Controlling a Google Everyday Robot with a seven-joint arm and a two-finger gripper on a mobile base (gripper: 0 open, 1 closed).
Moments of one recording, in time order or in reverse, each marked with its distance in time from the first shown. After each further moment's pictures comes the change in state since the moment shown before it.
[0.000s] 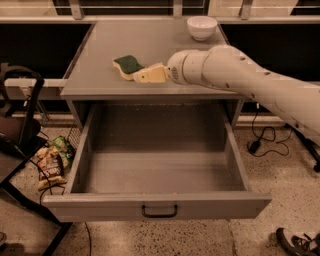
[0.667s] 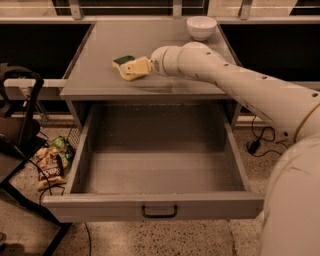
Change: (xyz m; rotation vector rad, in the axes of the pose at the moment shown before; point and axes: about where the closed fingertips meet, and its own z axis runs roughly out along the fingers) arm -0.010 -0.014 0.096 -0.015 -0.028 0.038
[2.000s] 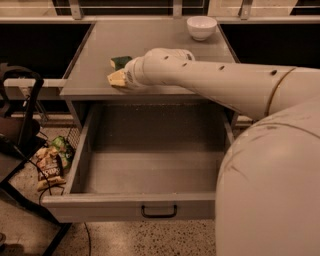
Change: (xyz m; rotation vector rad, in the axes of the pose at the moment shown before) arm 0.035 0.090 0.033 -0.029 0.192 -0.003
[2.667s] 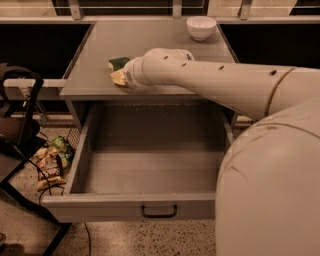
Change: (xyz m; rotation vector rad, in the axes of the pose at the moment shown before) arm 0.000 0.000 0.000 0.000 0.000 0.000
